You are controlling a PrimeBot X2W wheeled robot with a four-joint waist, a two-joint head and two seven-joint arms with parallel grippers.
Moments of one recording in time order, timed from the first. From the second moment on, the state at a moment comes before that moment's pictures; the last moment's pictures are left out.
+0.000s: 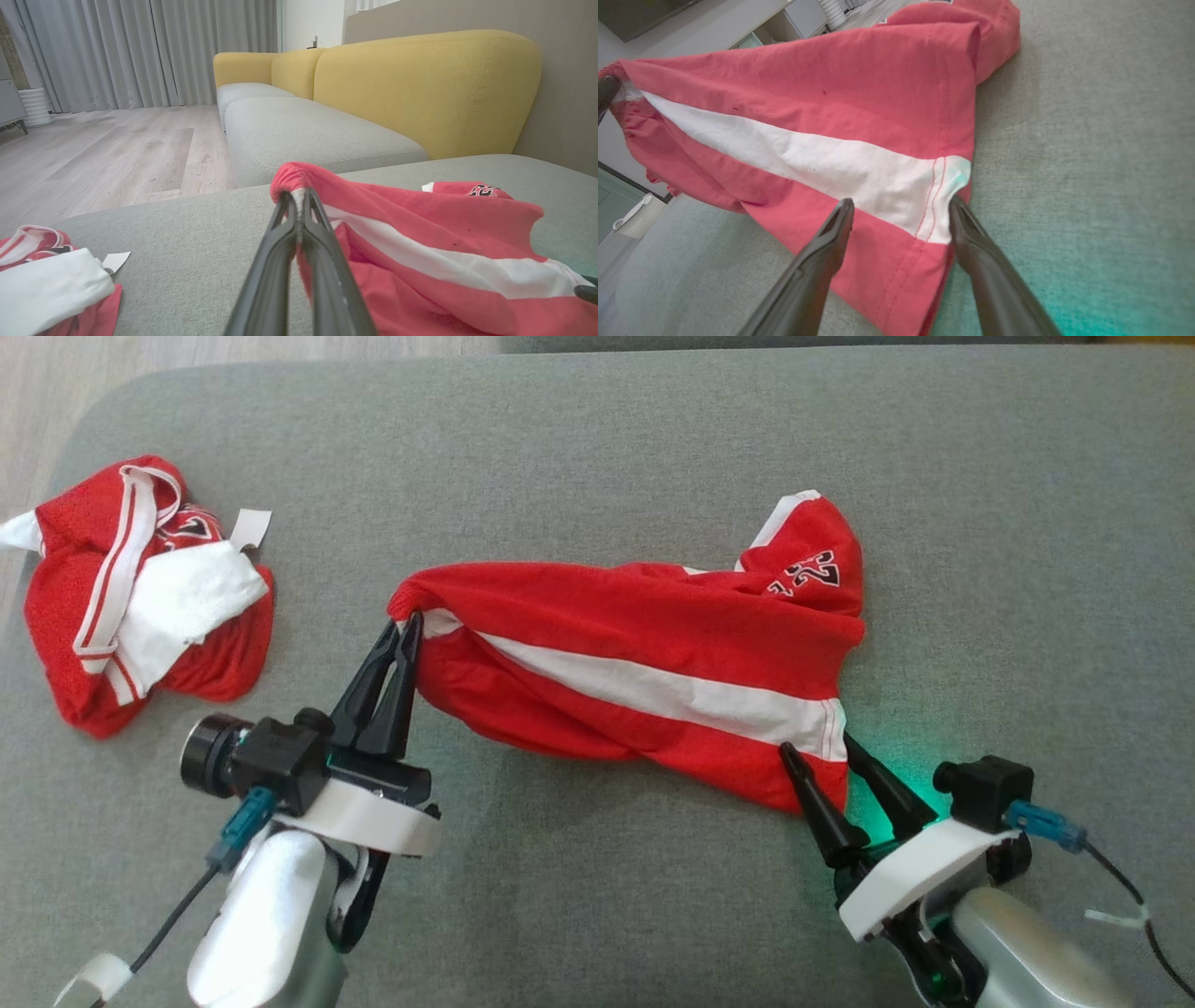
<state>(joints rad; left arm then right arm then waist) -0.33 0.18 -0.34 0.33 -0.24 -0.10 -0.25 -0.28 -0.33 0.71 0.50 0.80 0.12 -0.25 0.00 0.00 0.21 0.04</state>
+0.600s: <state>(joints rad) -0.33 0.17 -0.32 0.34 -0.21 -0.12 -0.25 -0.34 -0.33 0.70 0.53 0.84 0.12 -0.25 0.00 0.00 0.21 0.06</state>
